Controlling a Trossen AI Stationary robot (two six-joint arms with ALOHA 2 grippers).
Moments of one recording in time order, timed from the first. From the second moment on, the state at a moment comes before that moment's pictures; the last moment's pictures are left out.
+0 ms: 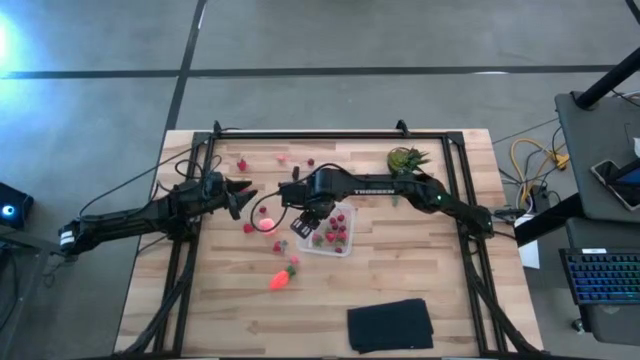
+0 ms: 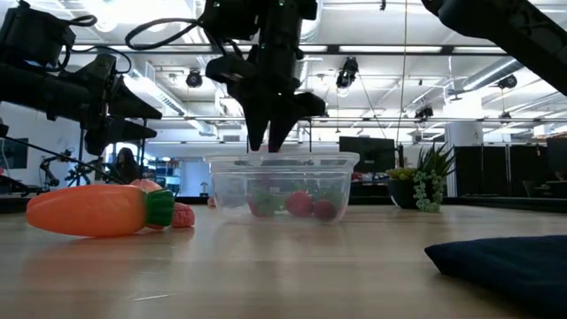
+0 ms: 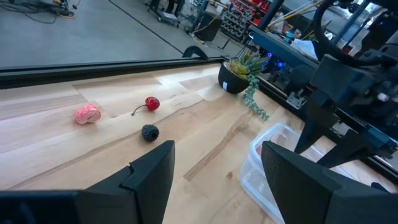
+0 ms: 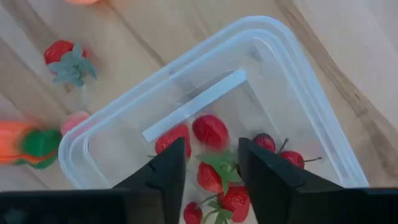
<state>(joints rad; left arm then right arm) 0.29 0.25 0.03 0.00 -0.19 -0.49 -0.03 2.39 2.33 -1.34 0.00 0.67</state>
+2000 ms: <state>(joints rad) 0.29 0.25 0.03 0.00 -0.19 -0.49 -0.44 2.55 2.35 -1.00 -0.06 -0.19</state>
